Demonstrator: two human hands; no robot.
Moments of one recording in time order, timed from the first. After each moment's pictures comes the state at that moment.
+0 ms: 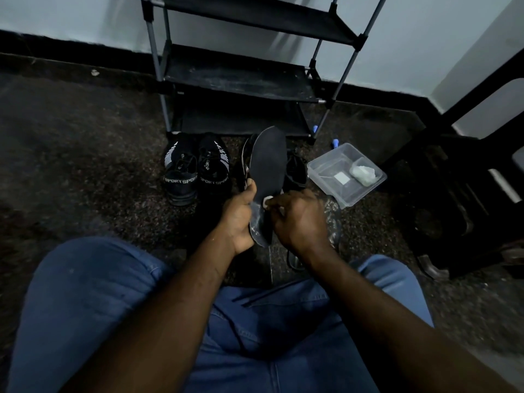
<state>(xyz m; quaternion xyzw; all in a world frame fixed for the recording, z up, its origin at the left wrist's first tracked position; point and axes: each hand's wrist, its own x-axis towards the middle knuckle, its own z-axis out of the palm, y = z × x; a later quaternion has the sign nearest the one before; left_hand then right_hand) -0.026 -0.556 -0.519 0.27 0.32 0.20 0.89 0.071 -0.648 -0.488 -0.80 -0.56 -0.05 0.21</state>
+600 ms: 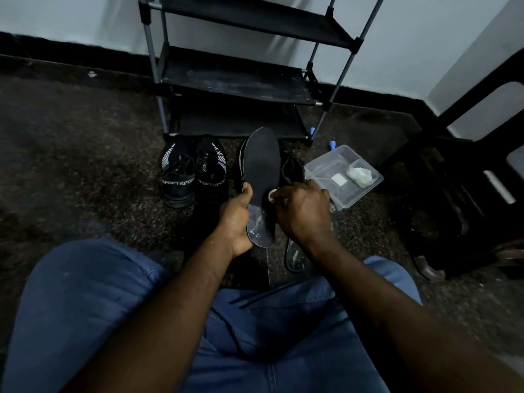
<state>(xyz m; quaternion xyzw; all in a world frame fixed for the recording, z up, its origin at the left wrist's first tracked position) -0.028 -0.559 -0.517 0.21 0.31 0.20 0.90 0.086 -0.637 -0.476 -0.83 -0.54 -0.05 0.12</state>
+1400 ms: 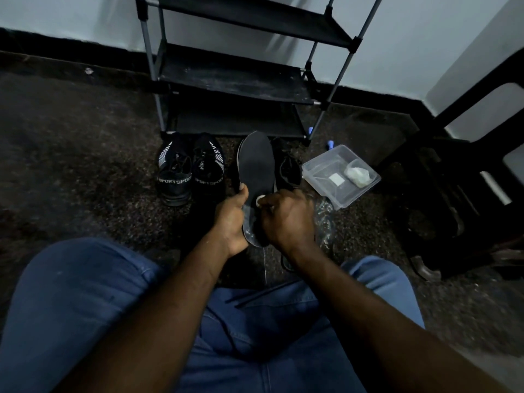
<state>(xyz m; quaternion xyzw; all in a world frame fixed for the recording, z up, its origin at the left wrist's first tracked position) -0.030 -0.563 -0.509 0.23 0.34 0.21 0.89 0.064 -0.638 -0.491 -0.83 -0.52 -0.03 0.19</state>
